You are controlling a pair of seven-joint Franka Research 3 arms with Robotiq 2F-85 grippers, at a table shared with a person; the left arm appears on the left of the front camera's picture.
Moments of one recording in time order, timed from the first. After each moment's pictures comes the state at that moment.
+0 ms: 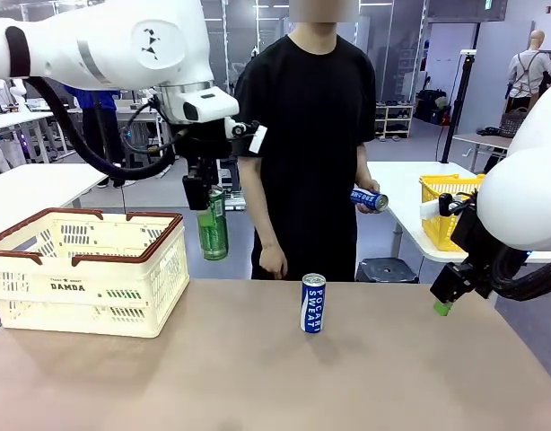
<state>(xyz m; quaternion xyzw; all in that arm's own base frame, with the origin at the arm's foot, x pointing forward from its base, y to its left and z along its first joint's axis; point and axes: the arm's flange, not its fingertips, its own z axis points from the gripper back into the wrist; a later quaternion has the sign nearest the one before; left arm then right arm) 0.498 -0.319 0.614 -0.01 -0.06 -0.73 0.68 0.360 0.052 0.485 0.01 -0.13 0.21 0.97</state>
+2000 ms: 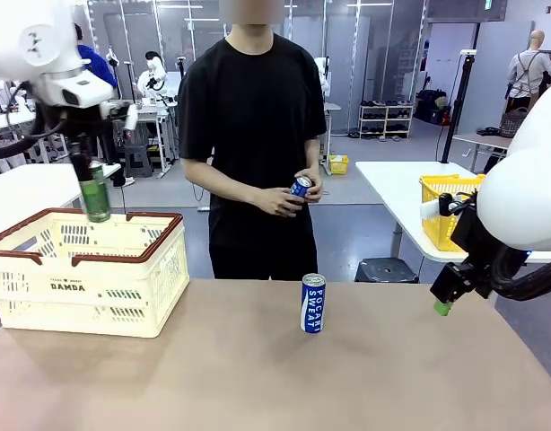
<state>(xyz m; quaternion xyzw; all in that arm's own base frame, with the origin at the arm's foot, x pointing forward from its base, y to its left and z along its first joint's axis) 0.592 -0.058 0.623 0.08 -0.08 -0.55 0.83 0.360 0.052 0.486 0.01 -0.13 0.21 0.97</state>
